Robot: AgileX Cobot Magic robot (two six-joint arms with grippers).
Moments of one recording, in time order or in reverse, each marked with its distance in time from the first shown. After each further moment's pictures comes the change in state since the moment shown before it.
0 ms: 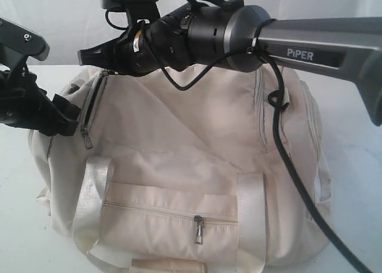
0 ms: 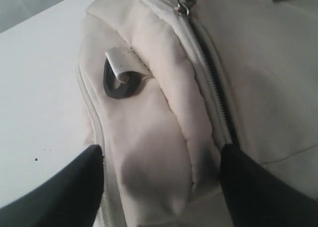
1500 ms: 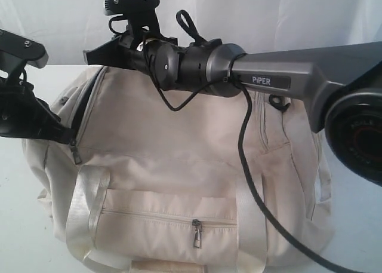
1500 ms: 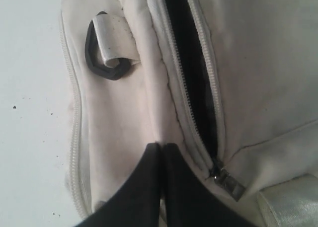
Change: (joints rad) left arm 0.000 0.000 -0.042 -0.075 0.216 0.000; right arm -0.035 0.156 -0.025 0.571 -0.477 -0.715
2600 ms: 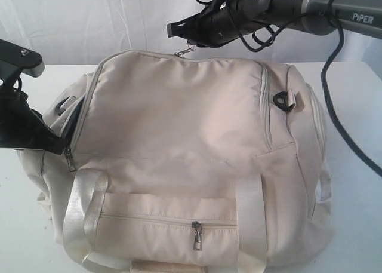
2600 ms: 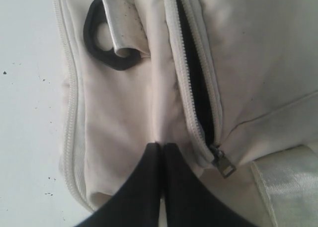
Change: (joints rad) left arm 0.000 -0.017 -0.003 -0.013 0.118 0.000; right arm -0.300 -0.134 -0.043 -0.078 0.606 0.074
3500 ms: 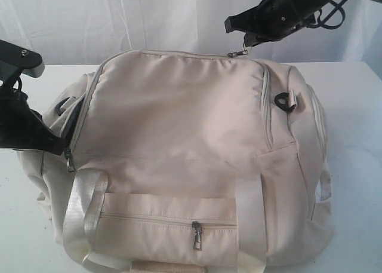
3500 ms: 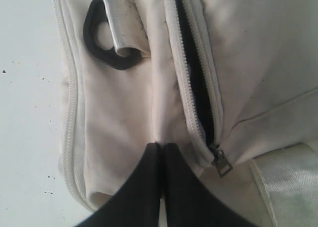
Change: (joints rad) left arm 0.000 0.000 0.000 0.000 0.003 0.000; right arm -0.184 -0.099 0.000 -0.119 0.323 0.015
